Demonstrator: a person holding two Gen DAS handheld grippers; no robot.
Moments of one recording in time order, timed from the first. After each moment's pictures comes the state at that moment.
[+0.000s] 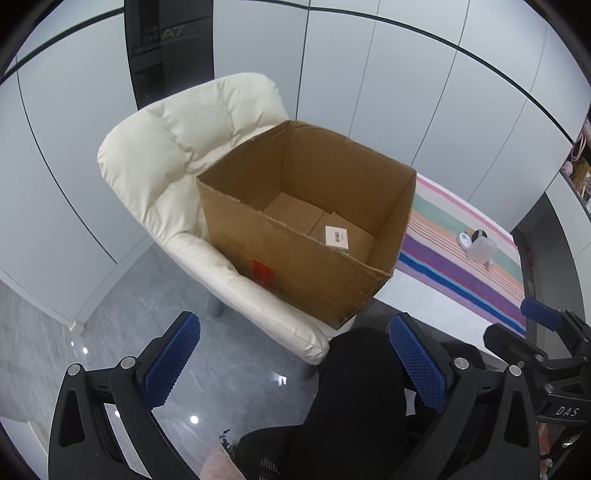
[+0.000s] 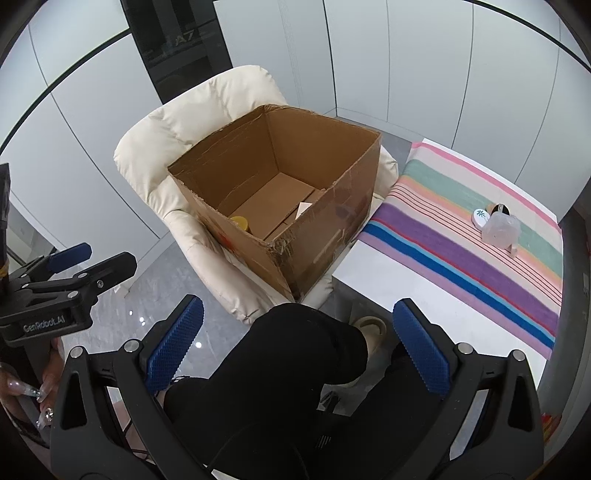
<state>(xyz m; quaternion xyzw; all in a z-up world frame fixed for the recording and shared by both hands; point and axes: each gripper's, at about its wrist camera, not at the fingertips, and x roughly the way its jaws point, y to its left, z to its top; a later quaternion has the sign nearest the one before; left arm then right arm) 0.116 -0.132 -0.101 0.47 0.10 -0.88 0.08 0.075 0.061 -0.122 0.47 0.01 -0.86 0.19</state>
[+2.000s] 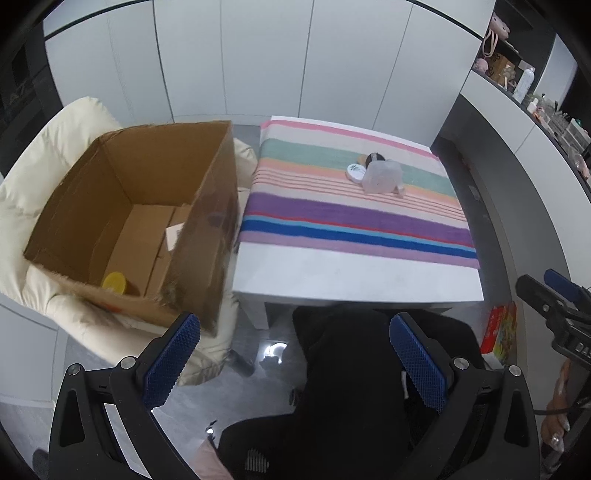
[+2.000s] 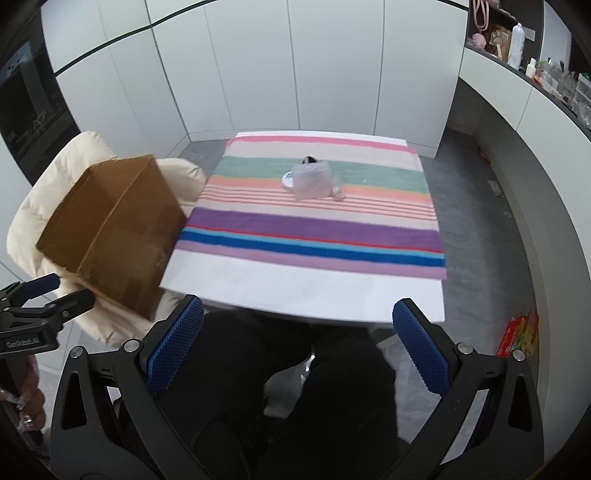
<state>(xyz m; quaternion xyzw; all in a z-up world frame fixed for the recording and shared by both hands) 0.035 0.072 -0.132 0.52 -0.01 -0.85 -0.11 0.097 0.296 -0.136 0.46 -0.07 -0.88 -0.07</state>
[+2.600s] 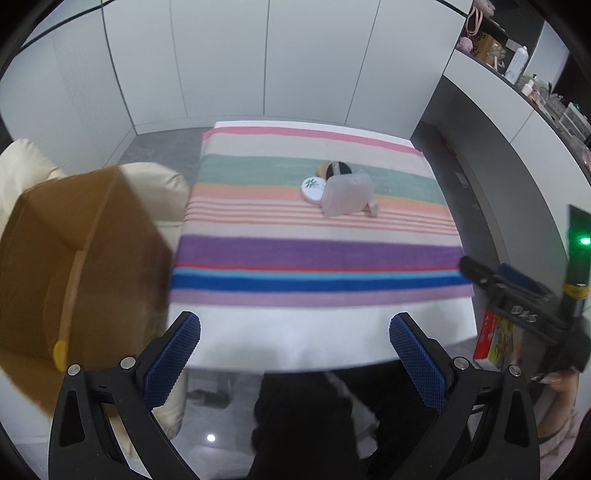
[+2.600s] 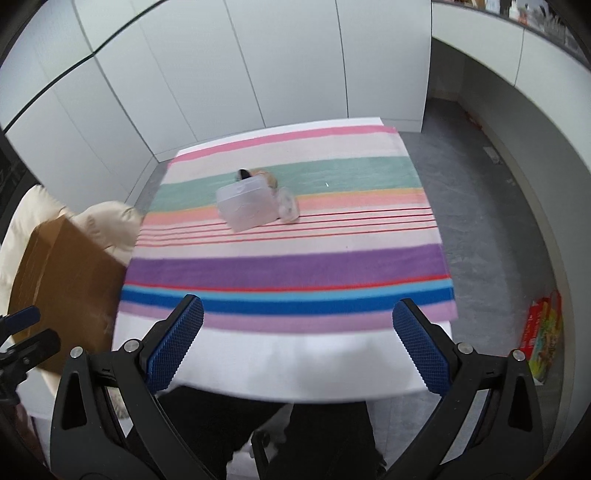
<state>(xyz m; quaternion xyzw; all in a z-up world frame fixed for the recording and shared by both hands) -0.084 0.190 -0.170 0.53 -0.04 -0.83 -0.15 -0.020 0.418 -0.228 0.47 -0.16 -0.86 -0.11</state>
